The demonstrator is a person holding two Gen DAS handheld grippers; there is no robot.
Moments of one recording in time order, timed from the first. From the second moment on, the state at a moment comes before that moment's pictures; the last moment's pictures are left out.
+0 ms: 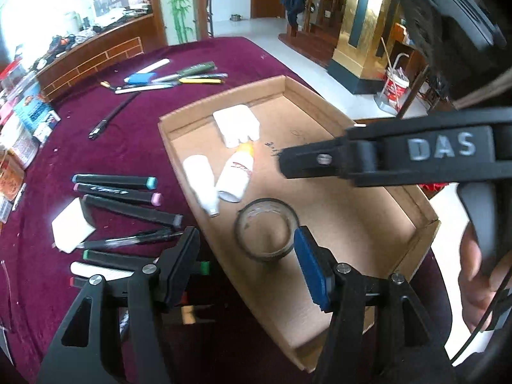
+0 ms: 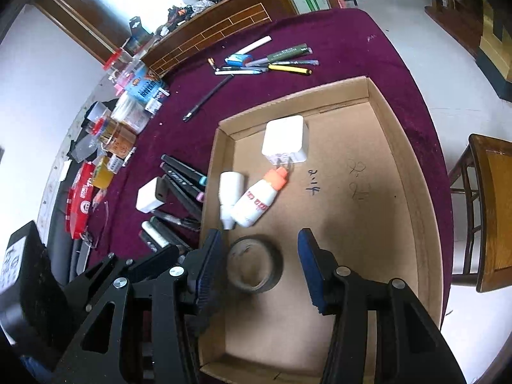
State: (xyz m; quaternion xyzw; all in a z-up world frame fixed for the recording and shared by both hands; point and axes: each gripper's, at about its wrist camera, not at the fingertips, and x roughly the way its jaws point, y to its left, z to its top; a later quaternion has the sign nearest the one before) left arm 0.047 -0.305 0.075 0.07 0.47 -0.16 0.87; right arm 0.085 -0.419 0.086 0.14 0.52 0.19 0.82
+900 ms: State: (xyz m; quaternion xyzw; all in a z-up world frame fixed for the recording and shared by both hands) left arm 0.046 -0.174 0.031 0.04 0.51 -0.15 0.84; right arm 0.034 -0.373 0.092 0.16 0.53 0.19 0.81
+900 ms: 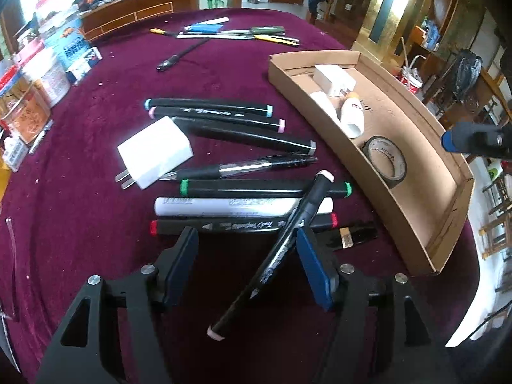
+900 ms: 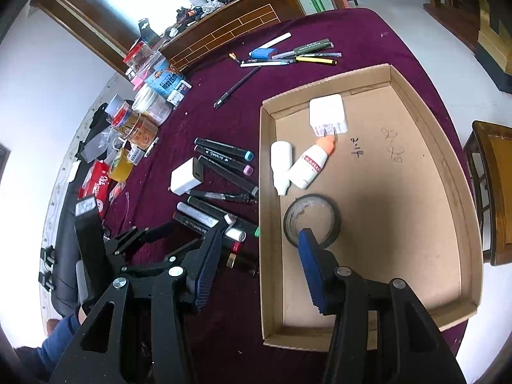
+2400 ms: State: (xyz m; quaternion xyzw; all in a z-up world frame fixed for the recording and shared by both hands) left arm 0.010 -0.093 0.014 0.00 0.56 -0.07 0.83; right arm 0.015 -0.245 0.021 -0.05 0.59 0.22 0.78
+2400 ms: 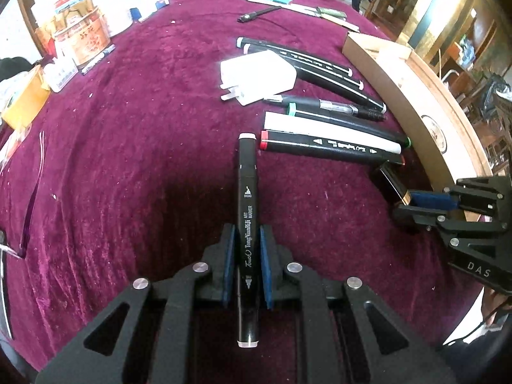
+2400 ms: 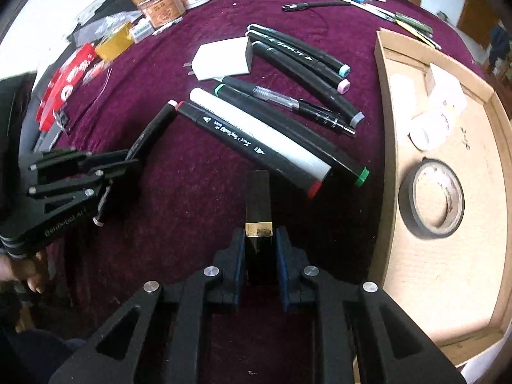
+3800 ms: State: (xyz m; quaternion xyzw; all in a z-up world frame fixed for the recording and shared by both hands) left arm -0.007 -0.094 0.048 -0.03 0.52 -0.08 0.85; right arm 0.001 -0.254 0.033 0.02 0.58 0.24 0.78
